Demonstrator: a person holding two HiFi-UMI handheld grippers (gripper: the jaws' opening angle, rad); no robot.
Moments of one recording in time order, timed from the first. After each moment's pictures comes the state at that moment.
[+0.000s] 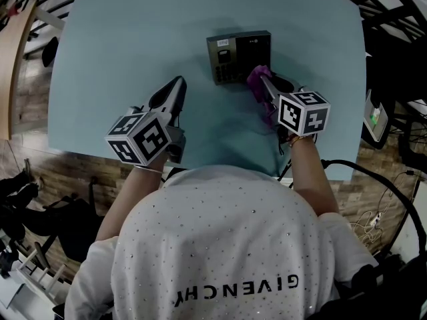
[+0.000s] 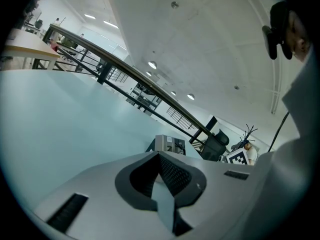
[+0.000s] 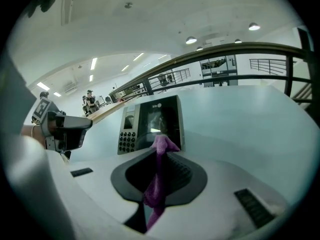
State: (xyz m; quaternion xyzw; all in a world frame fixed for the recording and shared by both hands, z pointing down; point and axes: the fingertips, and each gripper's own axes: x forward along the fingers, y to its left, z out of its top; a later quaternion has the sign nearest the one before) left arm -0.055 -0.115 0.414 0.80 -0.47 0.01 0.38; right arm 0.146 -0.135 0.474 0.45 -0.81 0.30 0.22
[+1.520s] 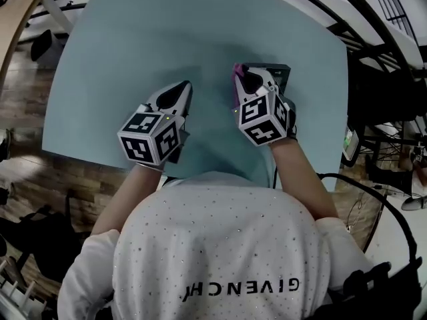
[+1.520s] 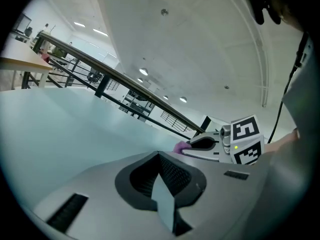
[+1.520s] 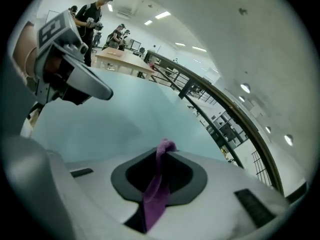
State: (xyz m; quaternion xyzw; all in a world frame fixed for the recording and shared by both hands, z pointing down) left arm -0.138 -0.135 0.404 0.83 -0.45 0.00 0.32; right arm -0.021 -0.179 0.408 0.38 -0.78 -0.09 0.49
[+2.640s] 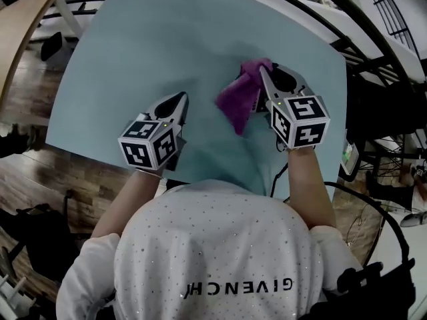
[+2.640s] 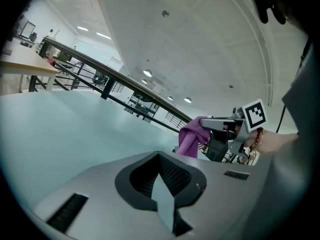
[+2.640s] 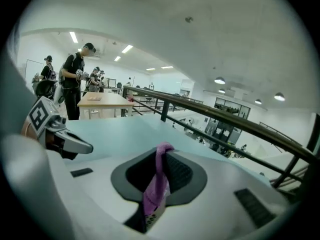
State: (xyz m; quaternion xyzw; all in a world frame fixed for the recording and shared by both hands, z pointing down) left arm -0.145 -0.113 0.403 0.82 -0.48 0.00 0.32; right arm 0.009 -0.187 0.310 0.46 -0.84 0.02 0.28
